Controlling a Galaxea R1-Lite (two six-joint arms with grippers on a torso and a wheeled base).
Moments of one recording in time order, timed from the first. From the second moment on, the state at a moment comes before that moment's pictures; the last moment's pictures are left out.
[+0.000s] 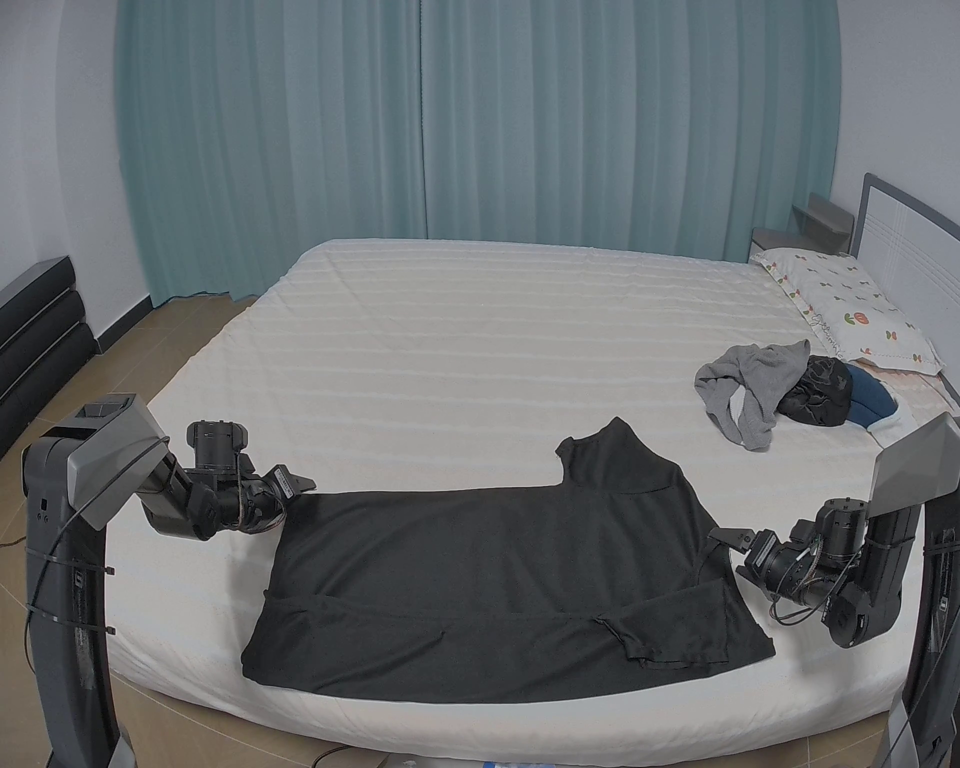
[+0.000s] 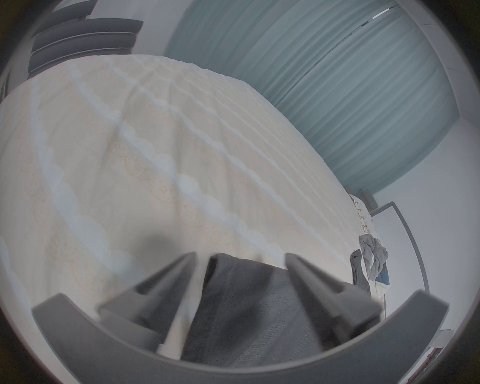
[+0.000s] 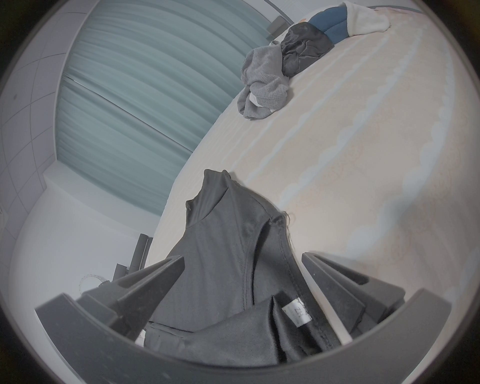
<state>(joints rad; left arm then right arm) 0.03 2.50 -1.23 -0.60 -0.30 -0.61 -0.04 2.40 -0.37 -1.55 0.37 0.77</state>
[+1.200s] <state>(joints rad) 0.02 2.45 -1.17 -0.65 -0.15 -0.68 0.07 2.54 -1.43 -0.62 0.24 0.60</state>
